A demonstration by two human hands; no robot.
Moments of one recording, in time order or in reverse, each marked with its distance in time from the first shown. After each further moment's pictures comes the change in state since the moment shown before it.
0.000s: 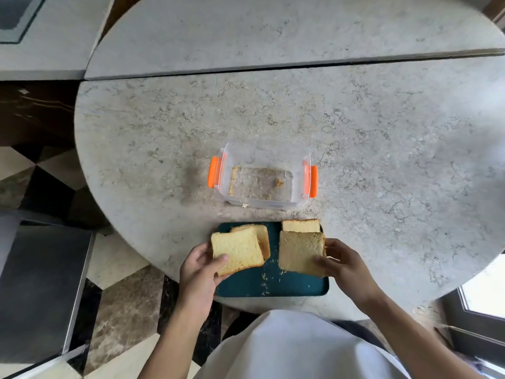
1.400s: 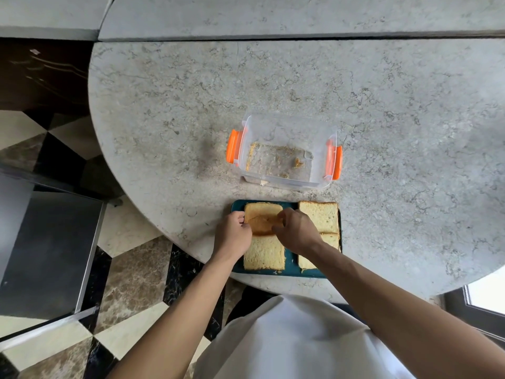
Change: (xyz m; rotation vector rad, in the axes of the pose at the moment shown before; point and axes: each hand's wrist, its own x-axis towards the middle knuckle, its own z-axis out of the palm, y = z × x) left_hand 0.040 -0.001 0.034 1.020 0.025 0.058; right_hand 0.072 -0.010 0.115 -0.923 -0.064 -0.073
